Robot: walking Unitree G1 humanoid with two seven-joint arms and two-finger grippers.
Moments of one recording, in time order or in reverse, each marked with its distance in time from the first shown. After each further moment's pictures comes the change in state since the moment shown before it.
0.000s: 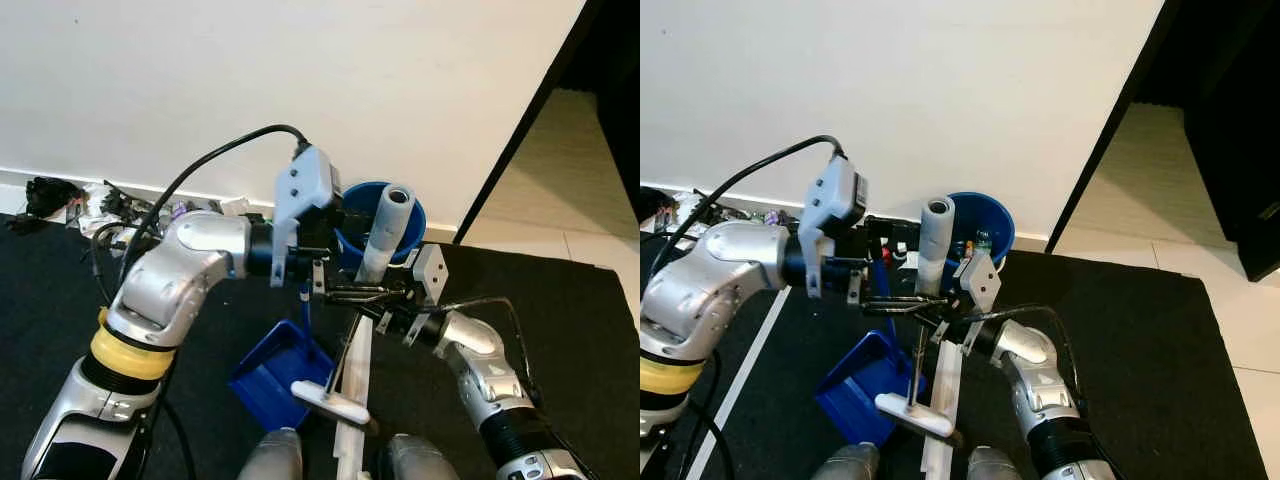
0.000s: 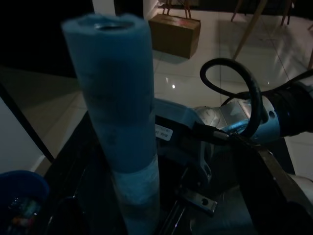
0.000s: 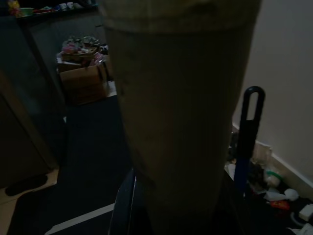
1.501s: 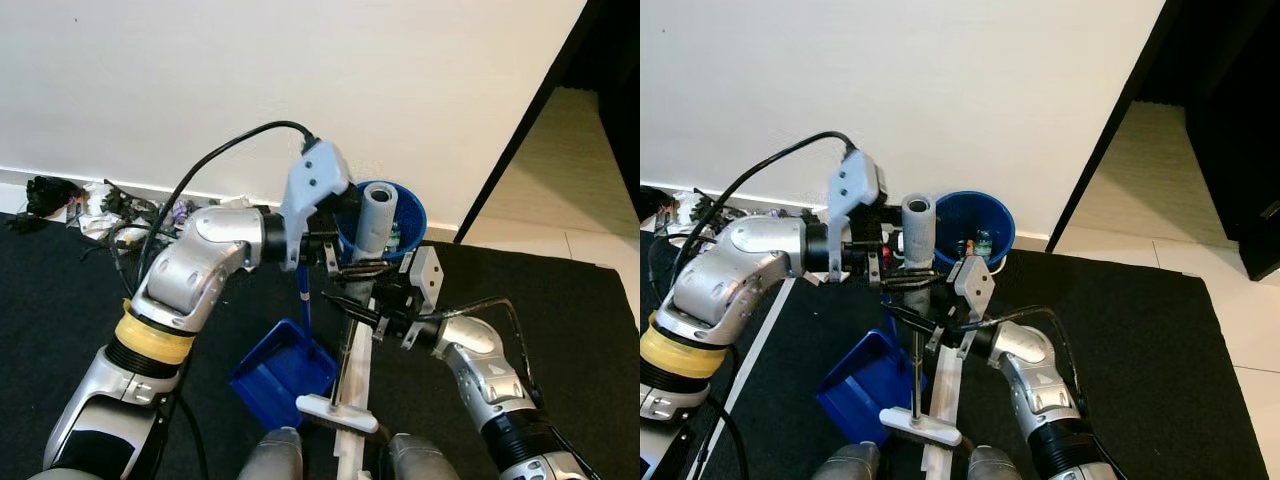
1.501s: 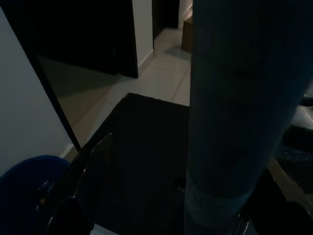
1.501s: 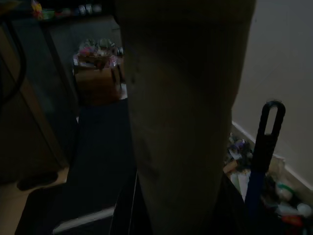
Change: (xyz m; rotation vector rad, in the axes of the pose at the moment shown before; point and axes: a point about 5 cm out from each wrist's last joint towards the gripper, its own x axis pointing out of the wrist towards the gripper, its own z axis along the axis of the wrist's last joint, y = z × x) left arm 0.001 0.024 -0.001 -0.019 -0.031 0.167; right arm 0.001 0.005 0.006 -0.028 0.006 0.069
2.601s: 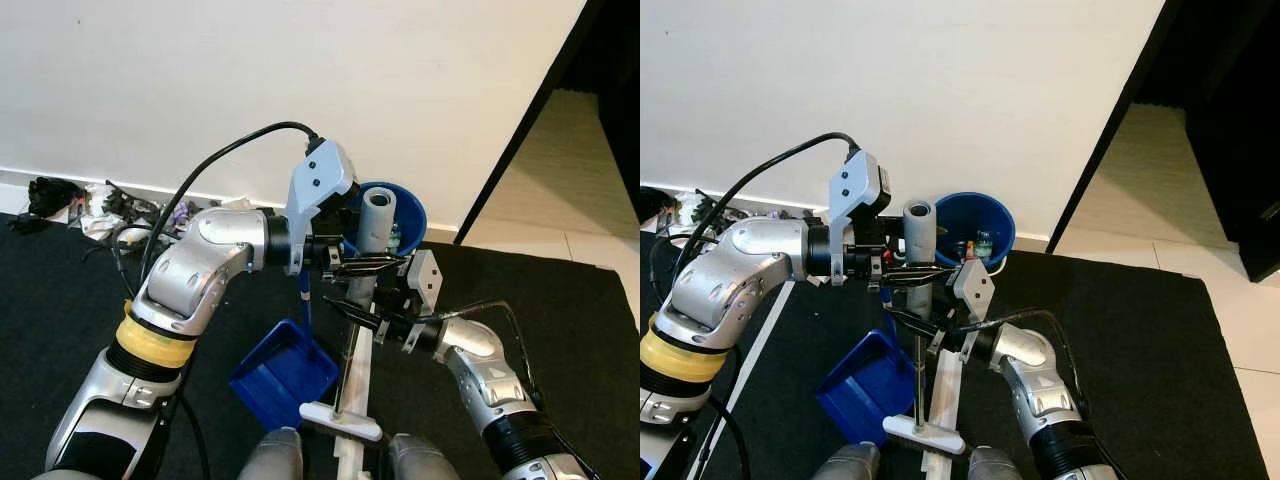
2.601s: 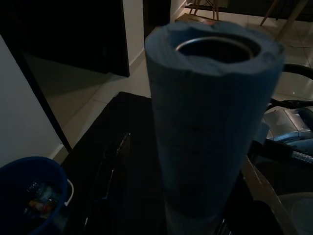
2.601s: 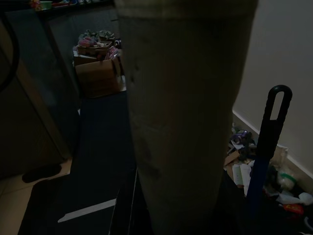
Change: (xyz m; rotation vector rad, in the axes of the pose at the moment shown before) left arm 0.003 -0.006 -0.002 -0.023 0.040 -0.024; right arm -0.002 0.001 -0.005 0.017 0.018 -0.009
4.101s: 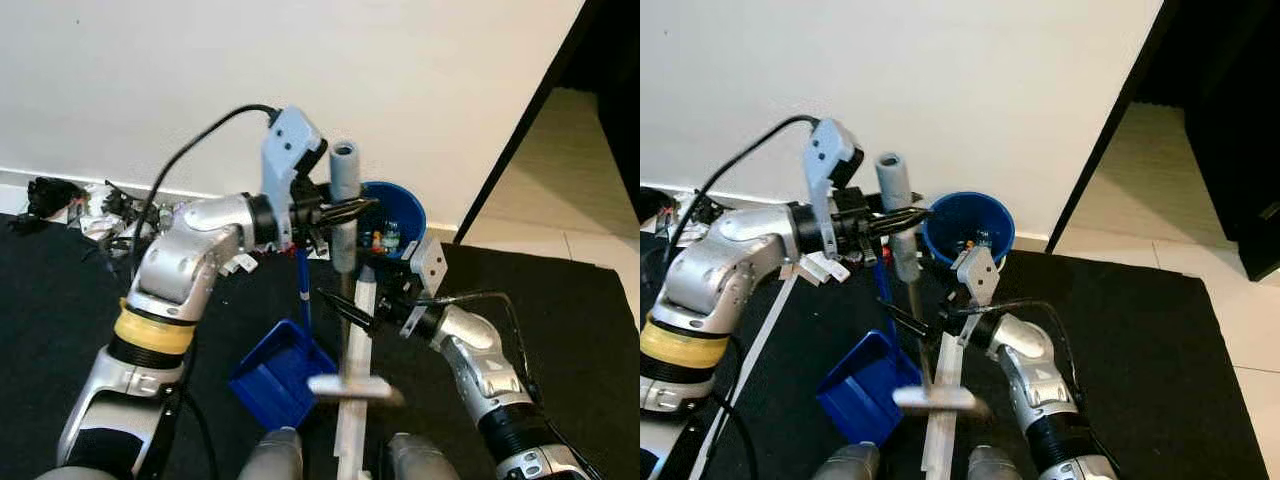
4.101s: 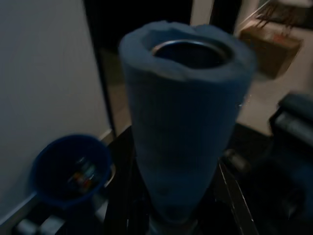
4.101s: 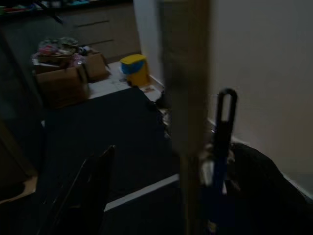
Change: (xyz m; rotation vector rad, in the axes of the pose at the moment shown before) left arm -0.024 0.030 -0.006 -0.054 -0.002 0.285; right arm -0.002 -0.017 0.002 -0.027 -0.006 -0.171
